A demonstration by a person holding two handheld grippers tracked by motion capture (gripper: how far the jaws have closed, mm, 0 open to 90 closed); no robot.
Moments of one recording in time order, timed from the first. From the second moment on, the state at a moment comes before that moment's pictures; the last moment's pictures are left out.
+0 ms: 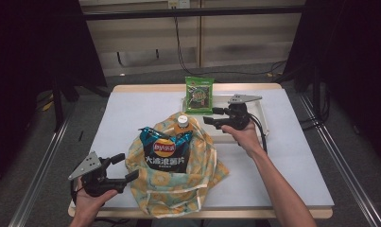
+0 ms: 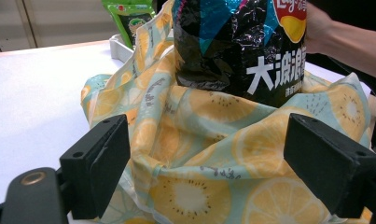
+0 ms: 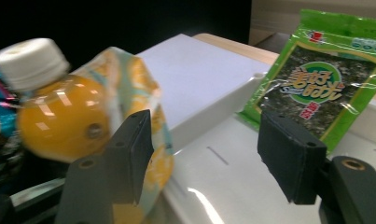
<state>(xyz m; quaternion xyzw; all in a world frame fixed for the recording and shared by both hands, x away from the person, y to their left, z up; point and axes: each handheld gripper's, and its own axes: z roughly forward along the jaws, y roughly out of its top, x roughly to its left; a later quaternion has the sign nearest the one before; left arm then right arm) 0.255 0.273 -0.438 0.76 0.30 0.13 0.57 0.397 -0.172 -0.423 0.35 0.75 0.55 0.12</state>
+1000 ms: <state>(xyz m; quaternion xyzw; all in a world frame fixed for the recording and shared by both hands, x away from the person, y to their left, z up) 0.276 0.245 -0.414 0.77 0.28 0.12 0.56 0.306 -0.138 -0.387 0.25 0.77 0.59 0.05</state>
